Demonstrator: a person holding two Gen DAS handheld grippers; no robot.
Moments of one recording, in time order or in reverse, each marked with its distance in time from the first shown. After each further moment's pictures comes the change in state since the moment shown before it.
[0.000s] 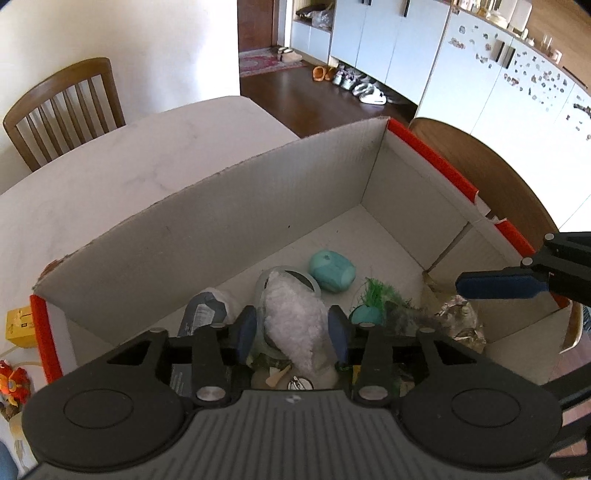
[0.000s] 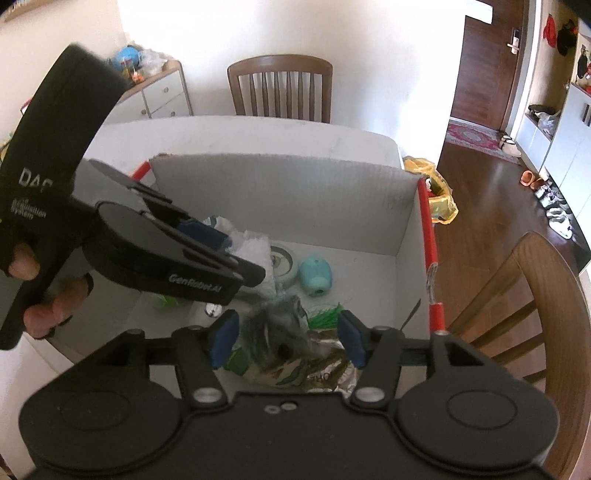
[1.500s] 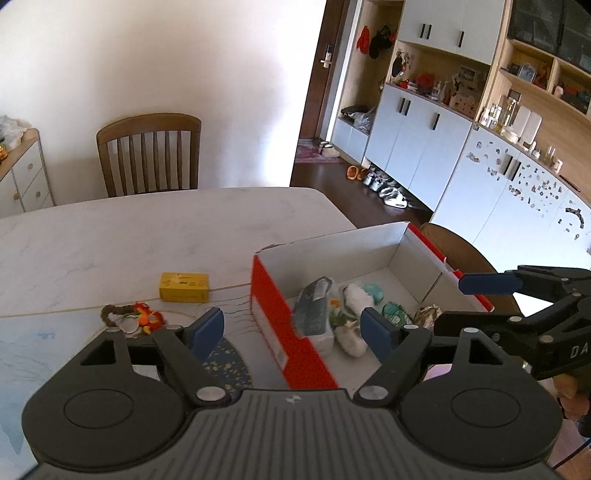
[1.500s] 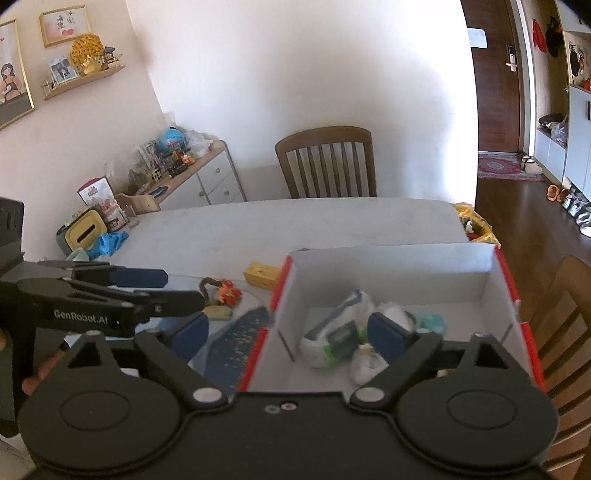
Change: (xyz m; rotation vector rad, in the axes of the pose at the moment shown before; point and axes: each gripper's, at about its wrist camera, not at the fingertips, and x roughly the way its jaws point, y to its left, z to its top) left arm -0.198 0.090 -0.106 -0.182 -0.314 0.025; right arm -0.074 0.113 0.023 0.121 -0.222 0.134
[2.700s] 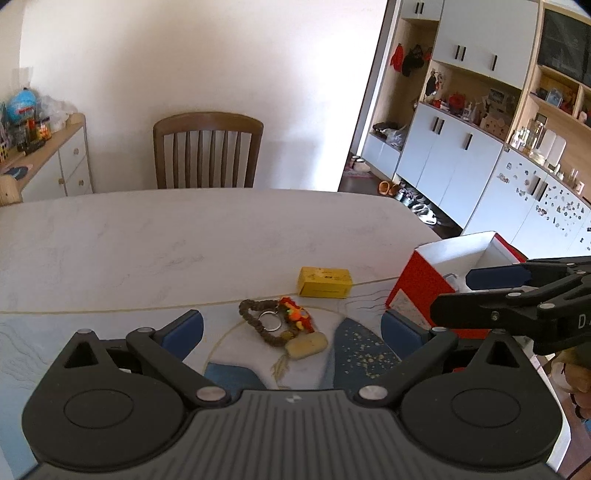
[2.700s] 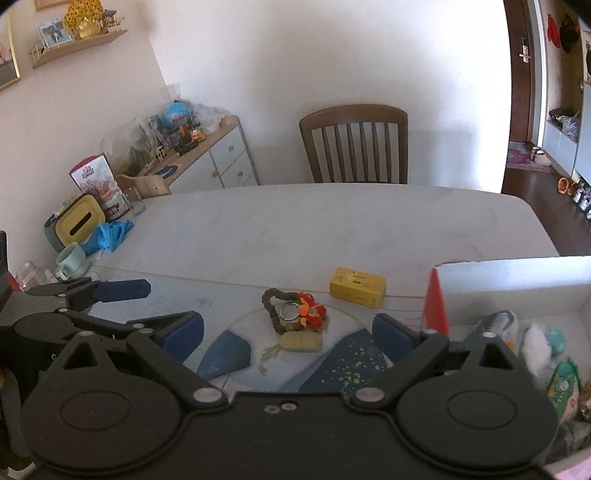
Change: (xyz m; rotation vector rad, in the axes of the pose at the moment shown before) left arm -0.014 0.185 -0.032 -0.059 -0.045 0.034; right arm 0.133 0.137 0.024 -0.008 0.075 -0.057
